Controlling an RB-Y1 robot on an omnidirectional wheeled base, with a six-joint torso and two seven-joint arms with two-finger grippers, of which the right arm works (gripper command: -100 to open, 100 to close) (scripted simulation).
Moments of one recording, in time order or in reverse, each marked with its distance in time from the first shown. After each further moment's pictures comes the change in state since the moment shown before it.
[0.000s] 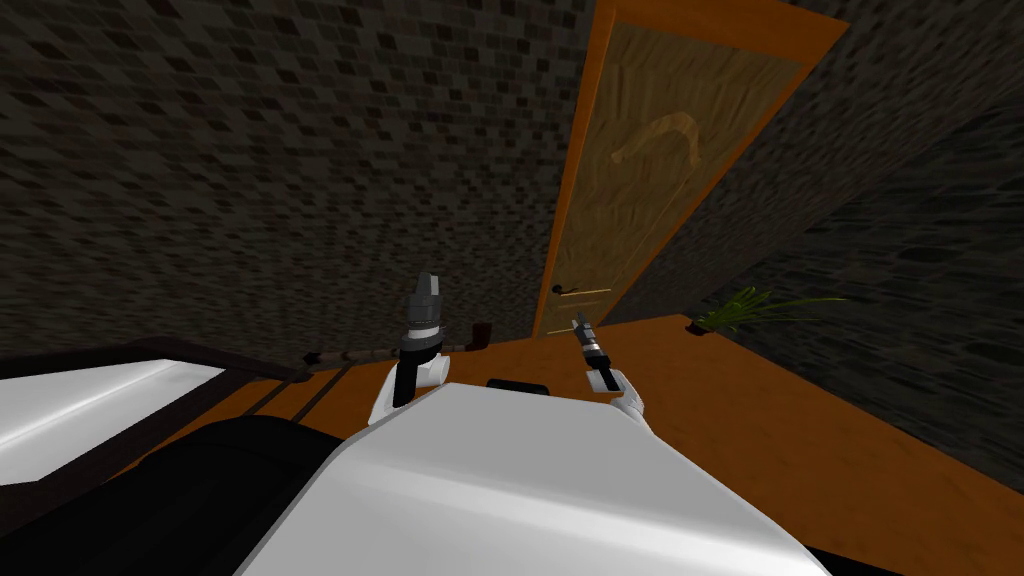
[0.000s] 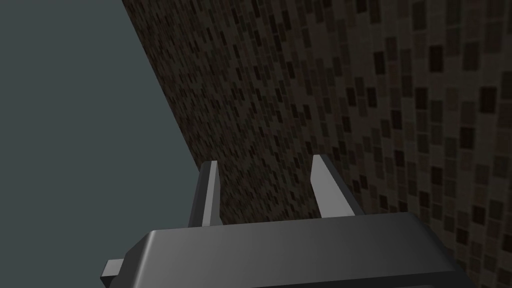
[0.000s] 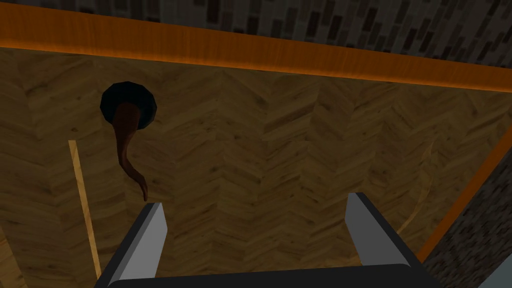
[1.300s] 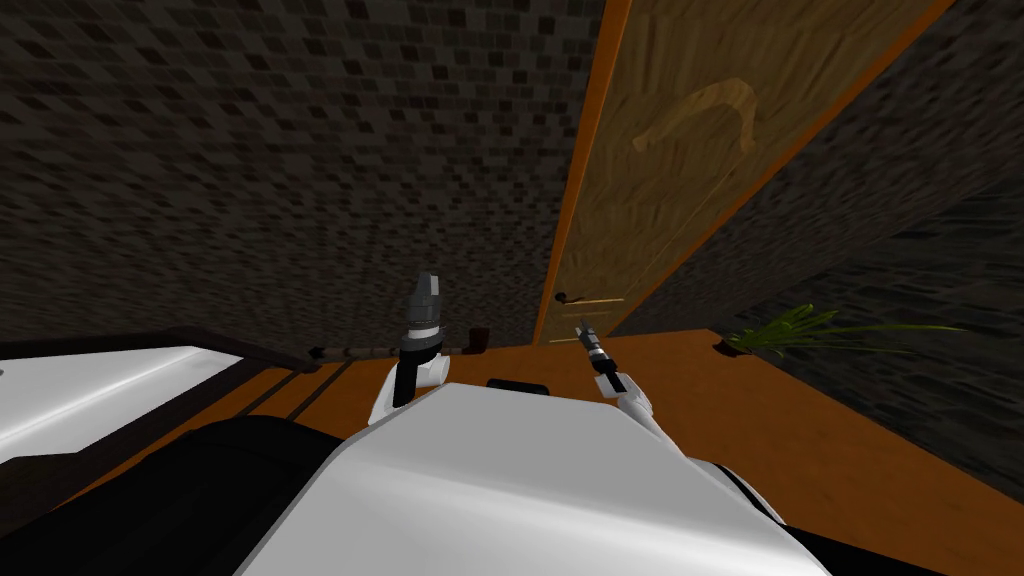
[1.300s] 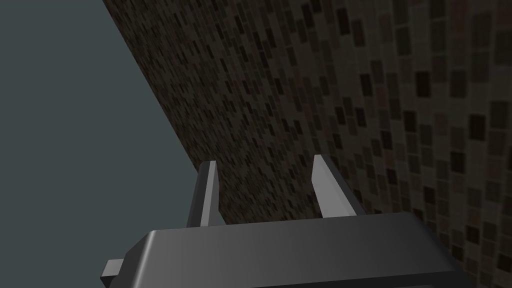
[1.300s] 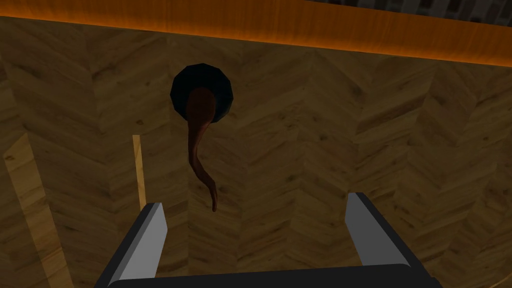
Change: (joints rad) arm -0.118 -0.073 -0.021 0.342 0.054 -0.088 -0.105
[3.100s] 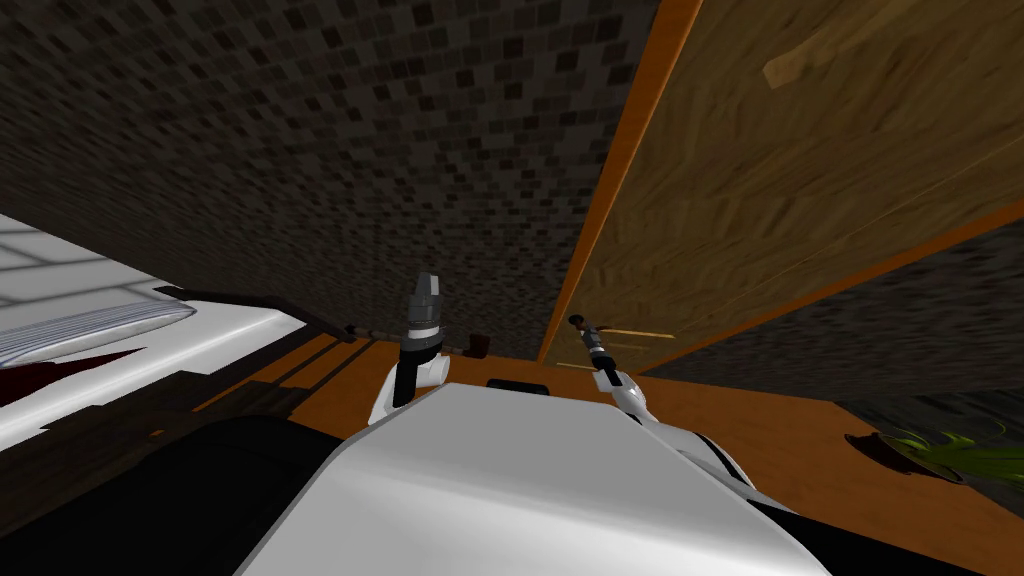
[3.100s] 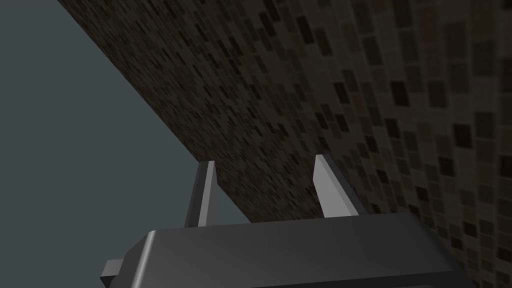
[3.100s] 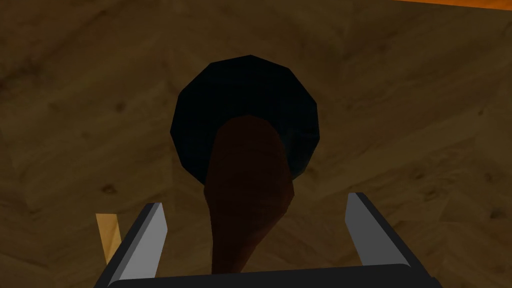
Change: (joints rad) arm -0.146 0.022 -0.104 0.271 -0.028 0.016 0.061
